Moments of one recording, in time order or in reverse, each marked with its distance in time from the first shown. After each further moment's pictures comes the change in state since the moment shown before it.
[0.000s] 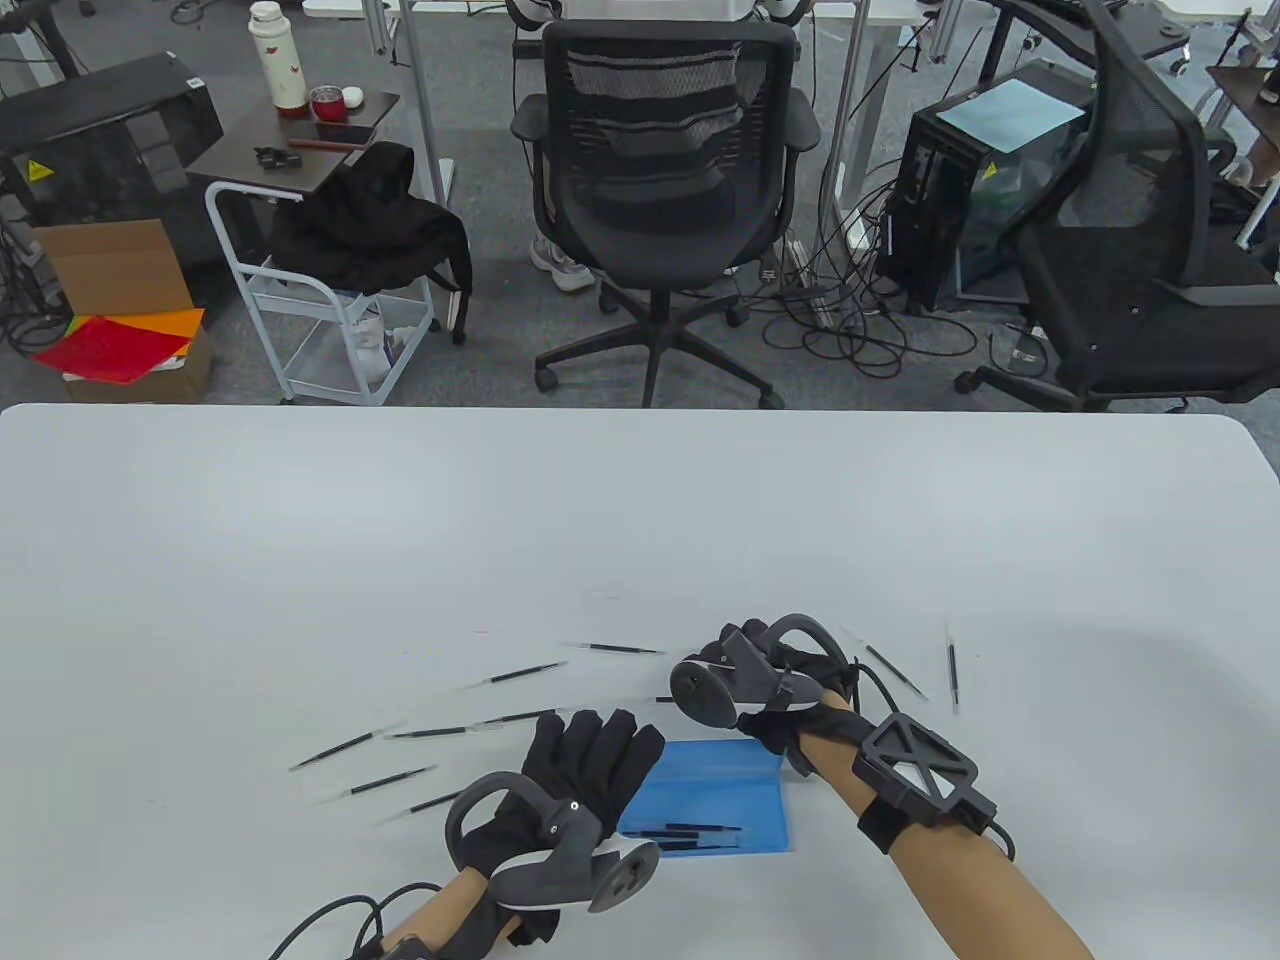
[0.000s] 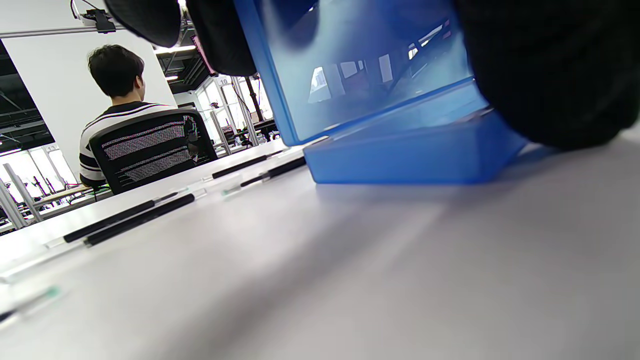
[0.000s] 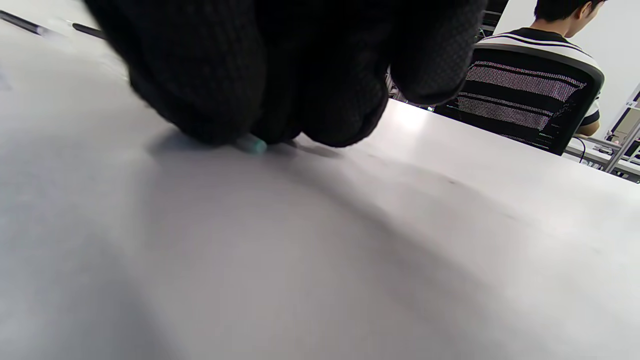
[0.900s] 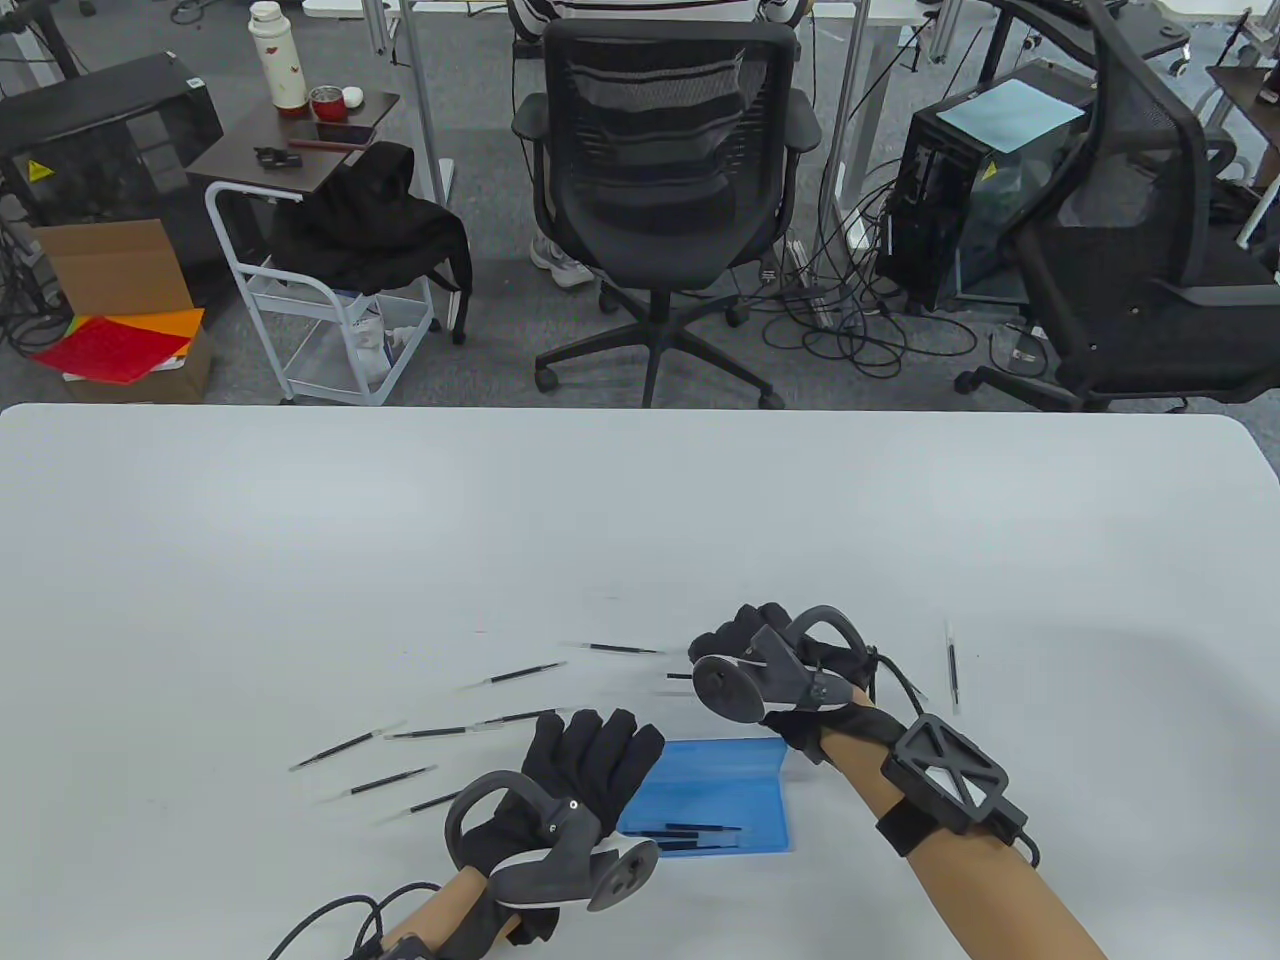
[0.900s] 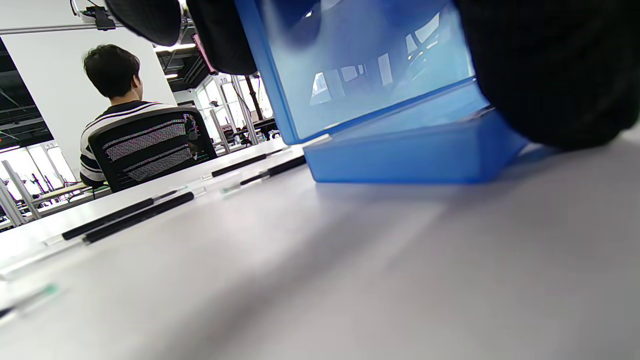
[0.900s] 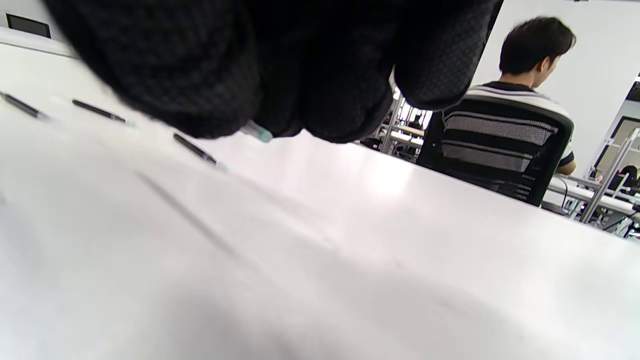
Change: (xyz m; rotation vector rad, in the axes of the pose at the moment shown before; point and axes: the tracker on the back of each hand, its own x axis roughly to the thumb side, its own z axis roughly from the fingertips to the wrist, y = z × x) left_hand -0.001 0.000 -0.001 -0.003 -0.001 0.007; right_hand -0.015 -0.039 0.027 -0.155 0.018 -0.010
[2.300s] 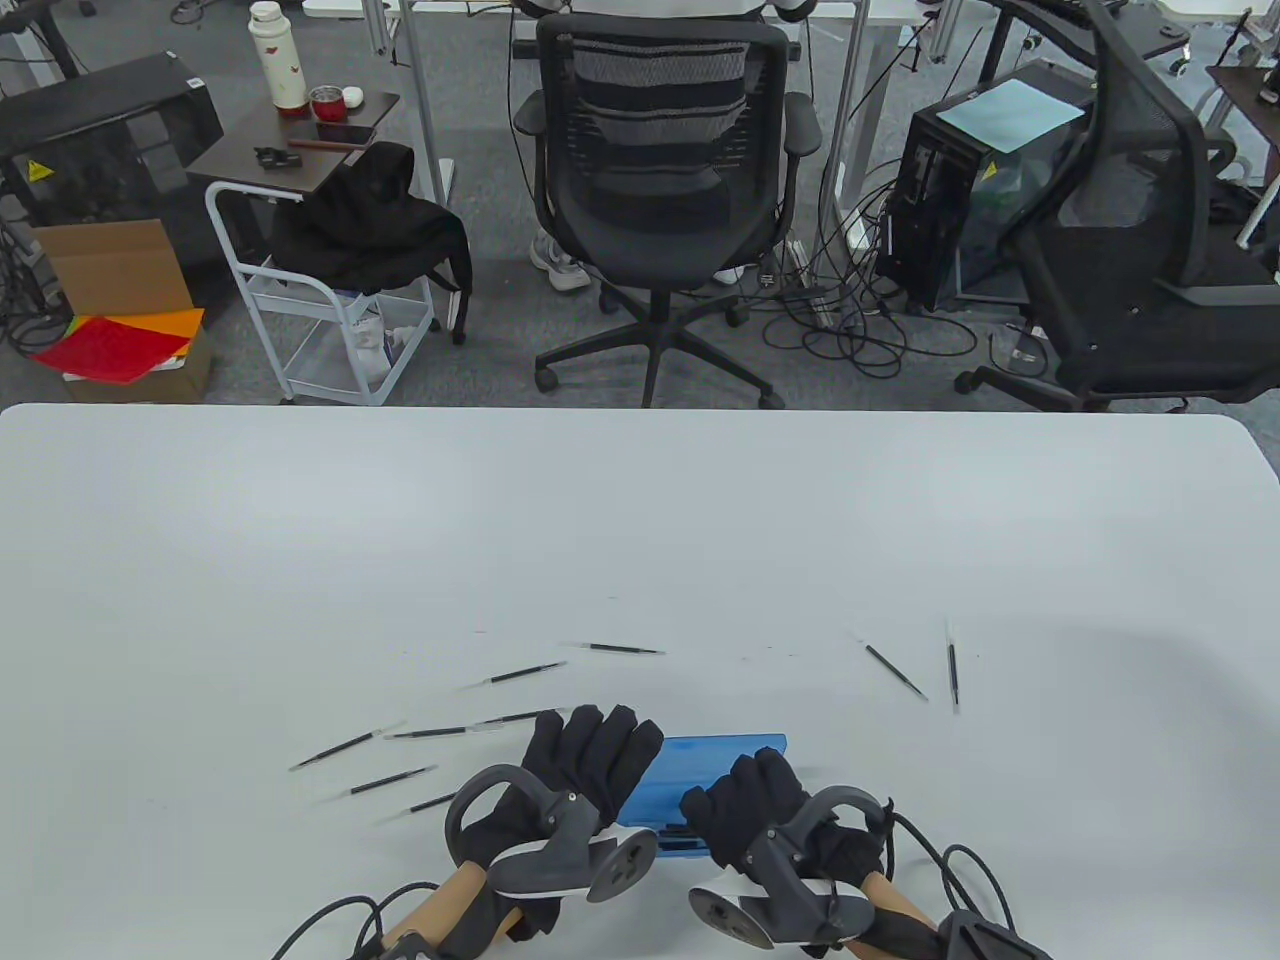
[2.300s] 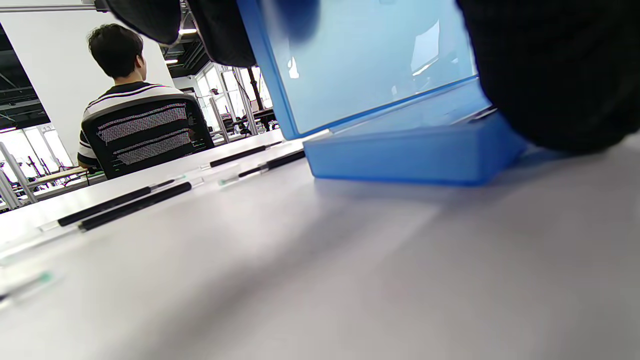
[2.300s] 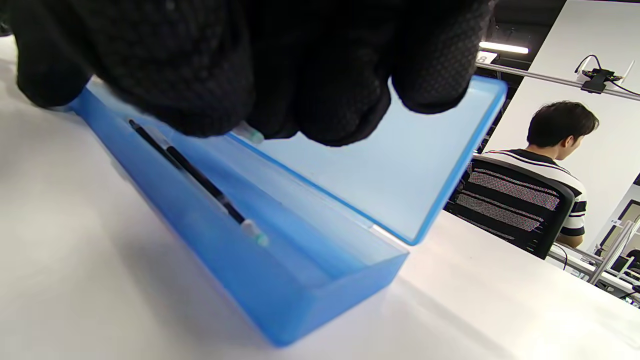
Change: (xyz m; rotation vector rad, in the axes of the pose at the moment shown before) left_hand -0.004 -0.001 -0.003 -0.028 0.000 0.035; right_hand 0.107 -0.003 0.106 -0.088 -0.073 0.156
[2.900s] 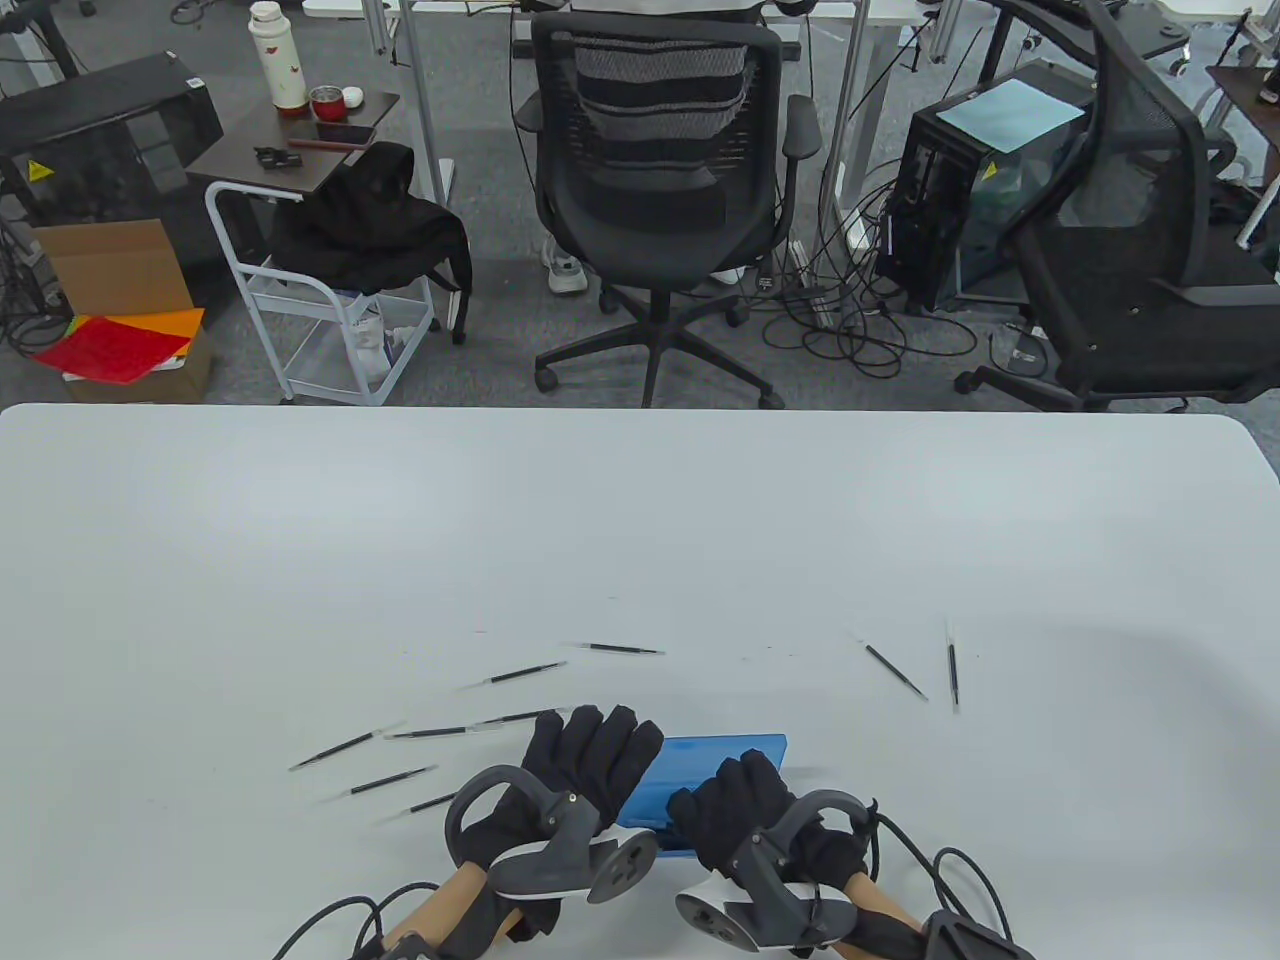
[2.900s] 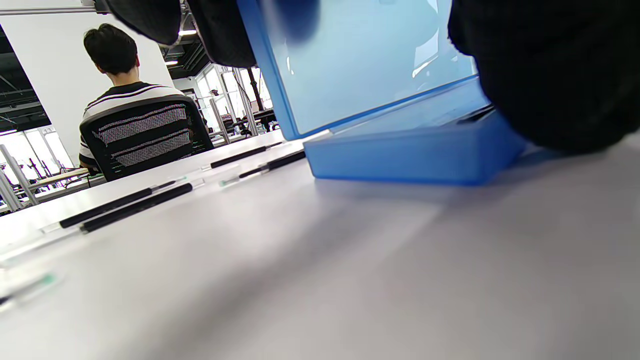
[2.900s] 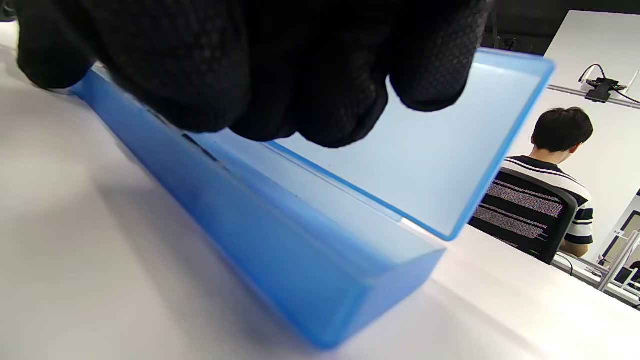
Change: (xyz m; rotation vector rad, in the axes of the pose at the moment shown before) left_hand 0.000 0.000 0.000 0.001 0.001 -0.007; right_hand 0.008 0.008 -0.003 -0.031 -0.007 0.002
